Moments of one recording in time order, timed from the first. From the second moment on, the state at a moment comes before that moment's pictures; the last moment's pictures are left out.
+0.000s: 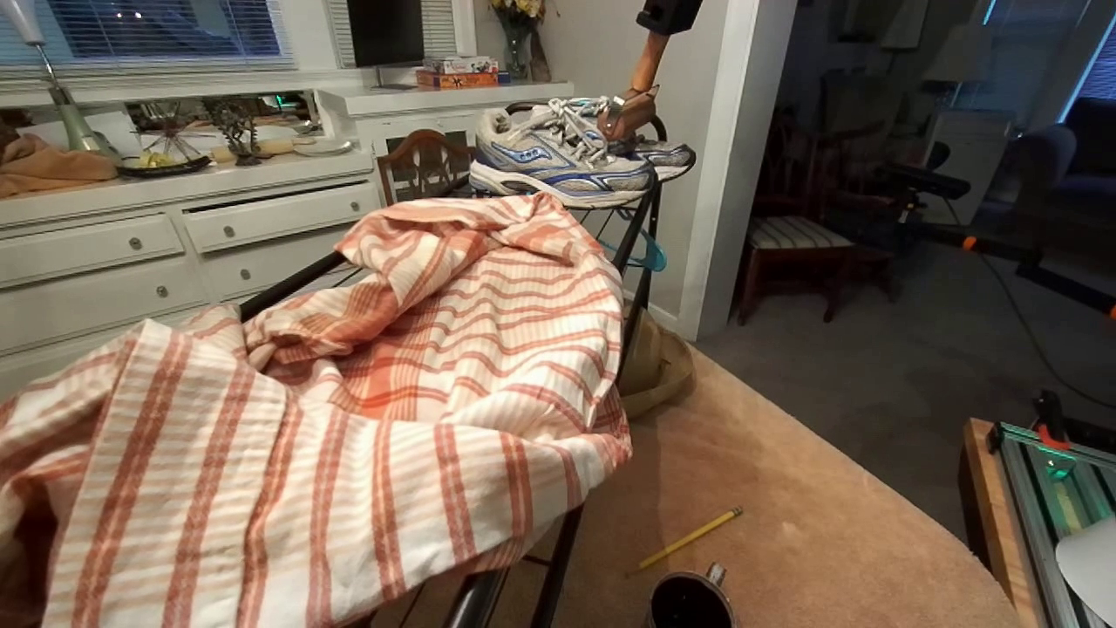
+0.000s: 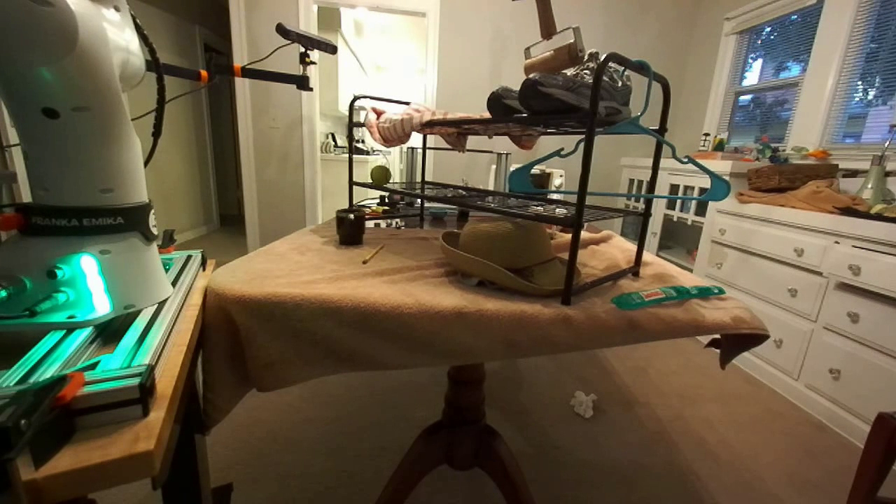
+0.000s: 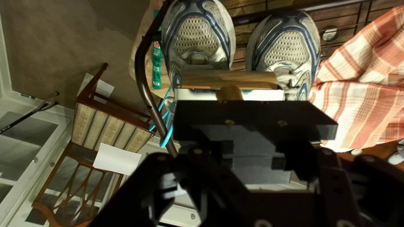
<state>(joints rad) -0.04 -0.10 -0.10 -1.62 -0.01 1.94 -0.21</state>
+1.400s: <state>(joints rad) -0.08 -0.04 -0.12 -1.61 0.00 1.92 -0.37</state>
